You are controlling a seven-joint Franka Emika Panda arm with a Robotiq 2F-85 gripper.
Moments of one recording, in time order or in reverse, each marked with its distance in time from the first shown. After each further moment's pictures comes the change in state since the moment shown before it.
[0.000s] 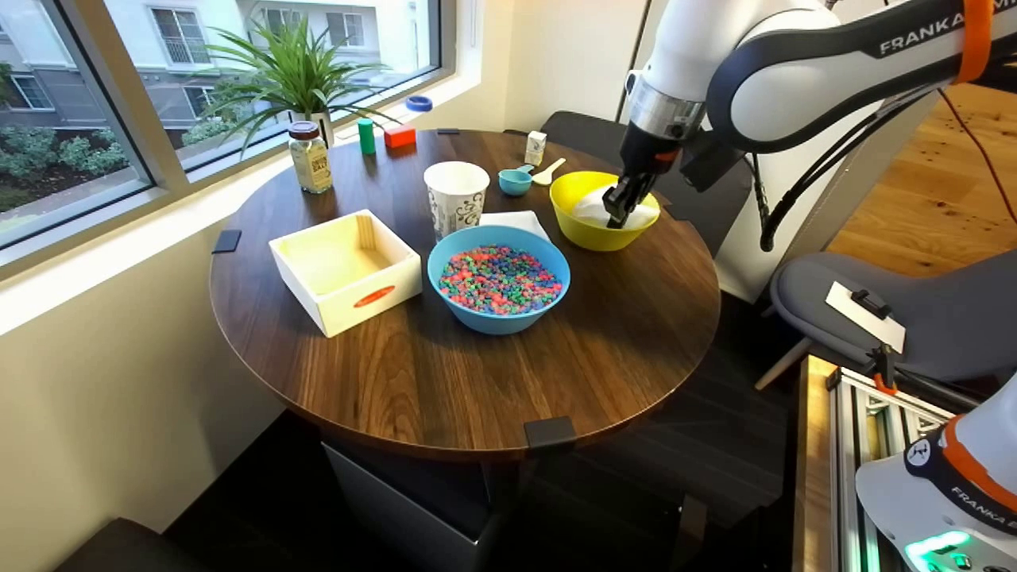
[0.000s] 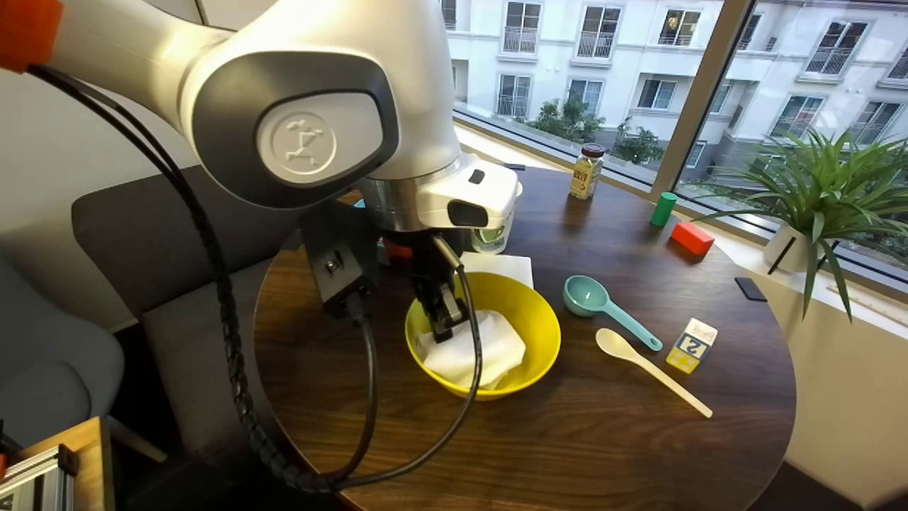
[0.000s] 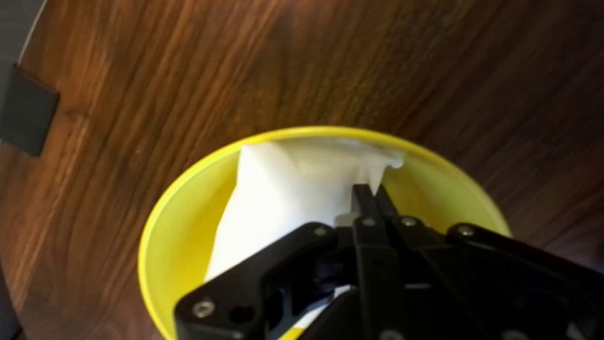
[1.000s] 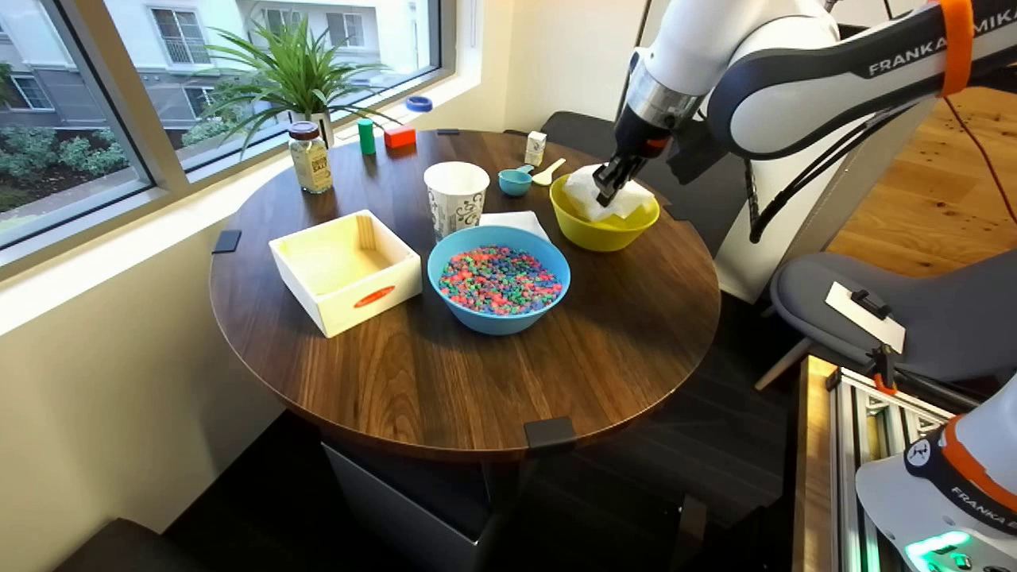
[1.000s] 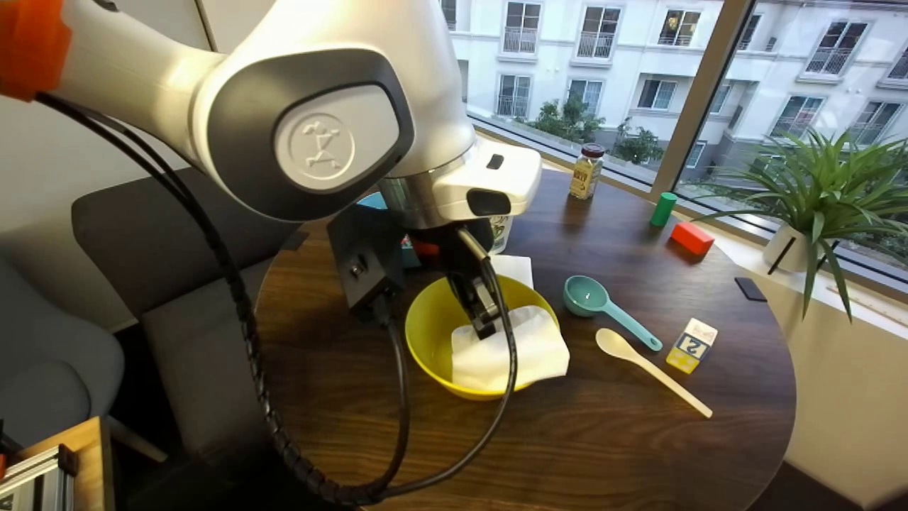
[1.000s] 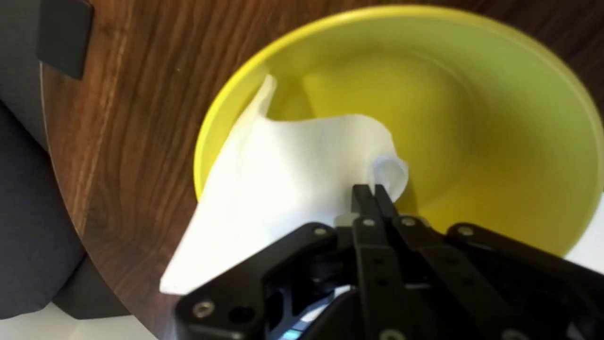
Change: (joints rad) arm -0.034 0.014 -0.005 0.005 -0.159 0.142 0.124
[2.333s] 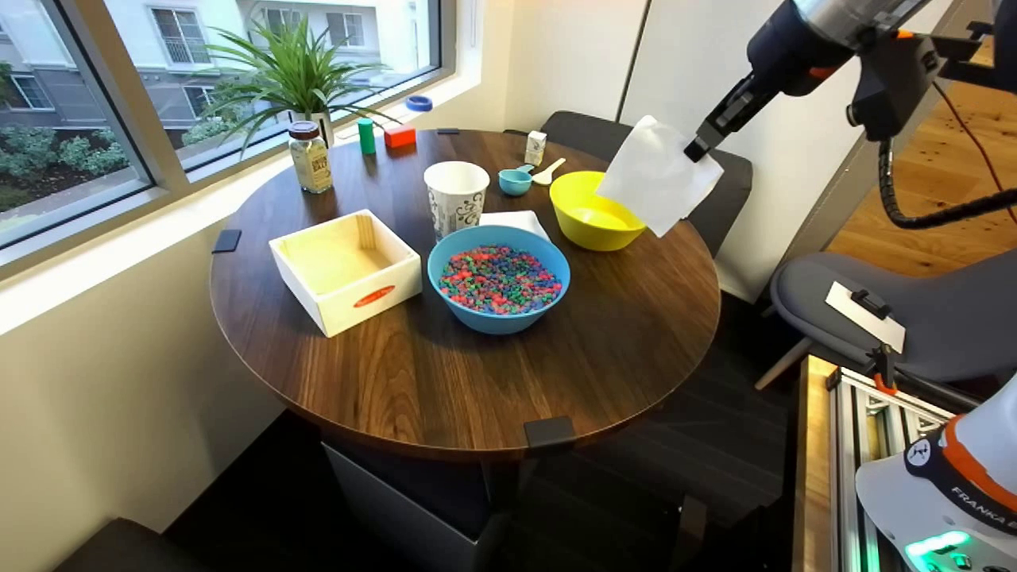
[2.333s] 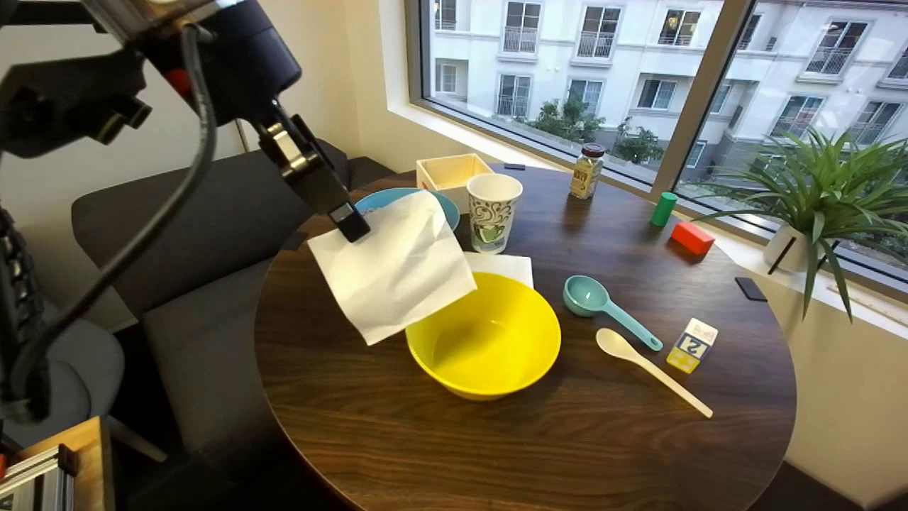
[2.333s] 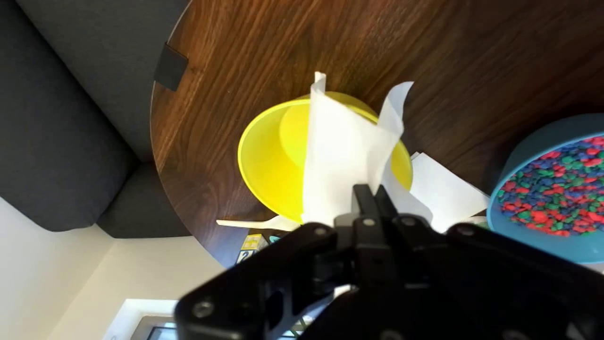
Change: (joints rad) arm 0.021 -0.542 0.160 -0.192 0.002 -0.245 0.047
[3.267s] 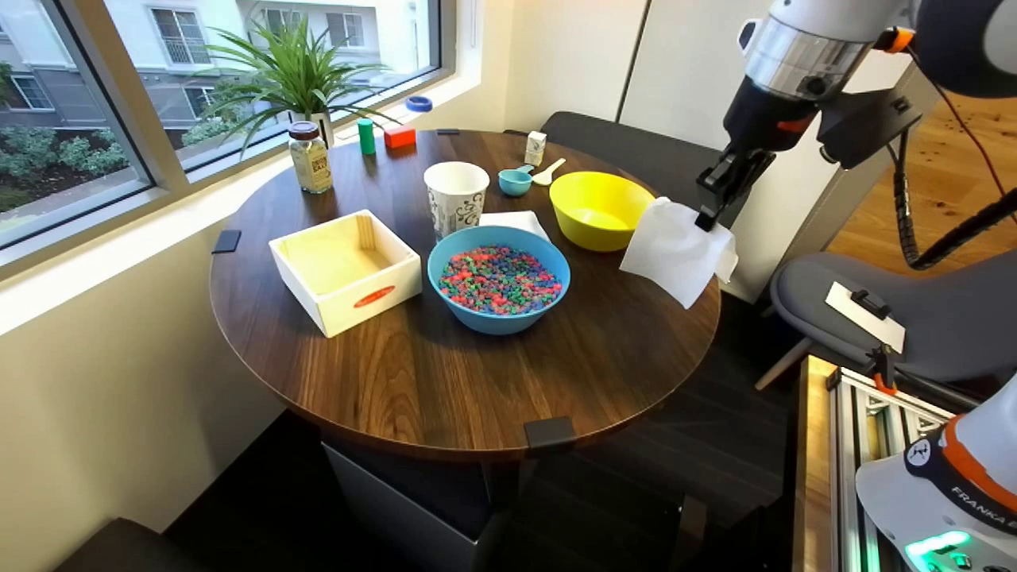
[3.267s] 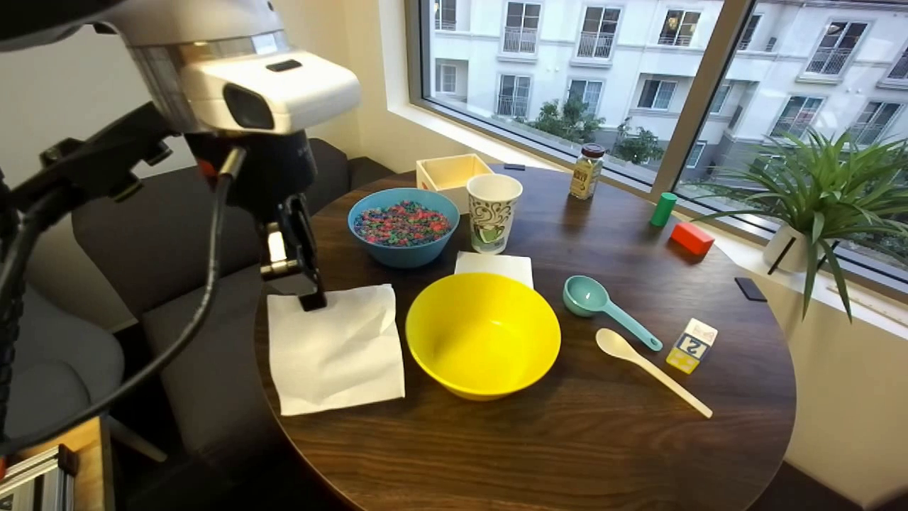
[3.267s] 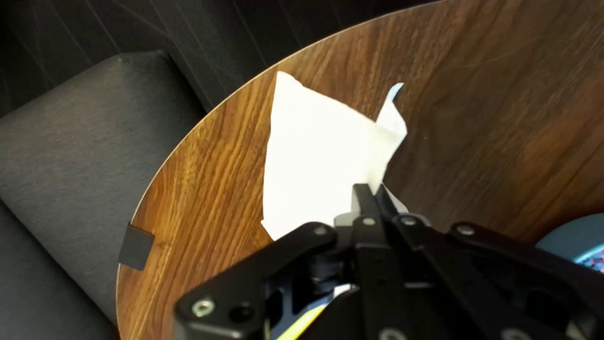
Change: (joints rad) arm -0.008 0.122 -0.032 0.024 0.218 -0.198 0.028
